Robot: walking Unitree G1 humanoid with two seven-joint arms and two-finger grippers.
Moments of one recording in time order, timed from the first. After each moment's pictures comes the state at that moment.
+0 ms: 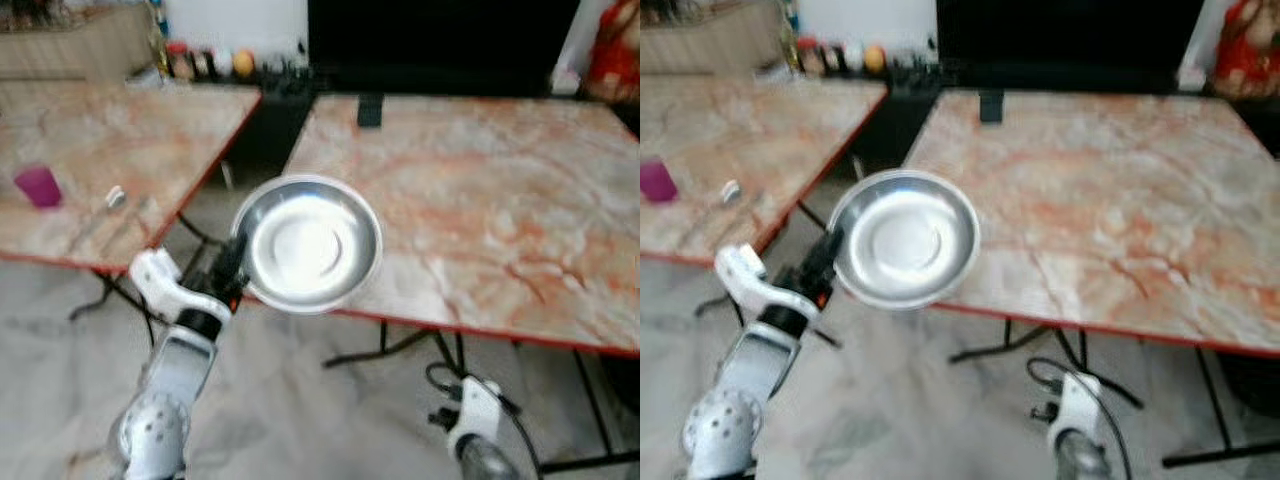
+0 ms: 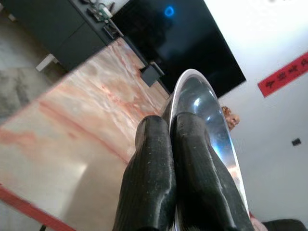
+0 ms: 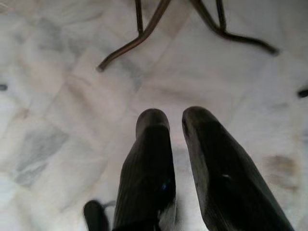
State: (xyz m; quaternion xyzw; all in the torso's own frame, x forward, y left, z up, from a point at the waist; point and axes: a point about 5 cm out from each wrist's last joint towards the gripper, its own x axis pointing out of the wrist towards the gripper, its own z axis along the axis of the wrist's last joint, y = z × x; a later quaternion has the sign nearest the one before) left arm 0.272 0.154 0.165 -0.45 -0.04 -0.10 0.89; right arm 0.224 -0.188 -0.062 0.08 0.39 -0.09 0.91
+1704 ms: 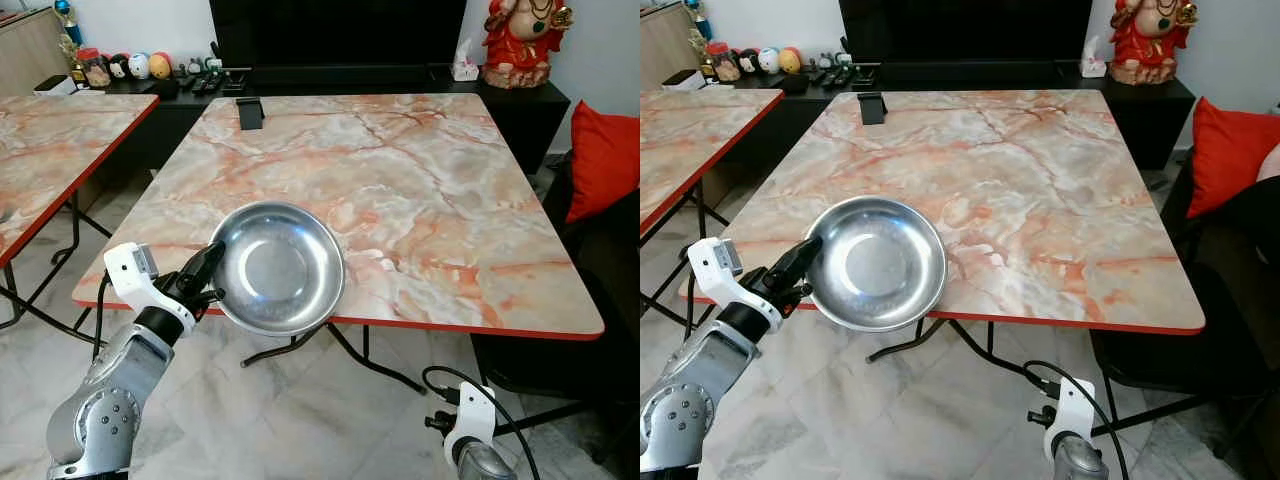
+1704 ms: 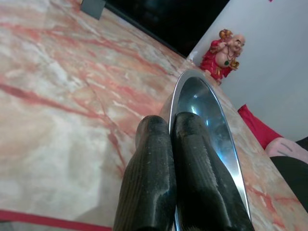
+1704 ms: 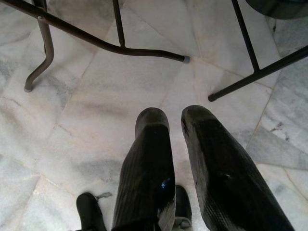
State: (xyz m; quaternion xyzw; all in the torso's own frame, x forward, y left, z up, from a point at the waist) left arm 0.276 0.190 0.159 -0.29 0.01 -0.13 0.95; right arm 0.222 -0.196 -0.062 0.08 0.39 -0.10 0.91
